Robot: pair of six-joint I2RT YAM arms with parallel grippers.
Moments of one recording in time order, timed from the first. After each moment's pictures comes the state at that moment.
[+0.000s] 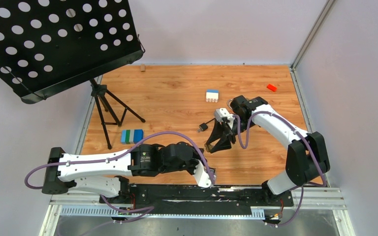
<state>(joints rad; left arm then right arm) -1.43 1.13 0.99 -0.44 -0.22 0.92 0.44 1.52 1.14 -1.23 -1.37 -1.47</state>
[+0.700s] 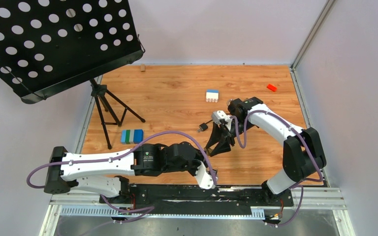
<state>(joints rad) -1.43 1.16 1.01 -0.45 -0.16 0.91 0.47 1.57 1.14 -1.32 -1.37 -1.54</state>
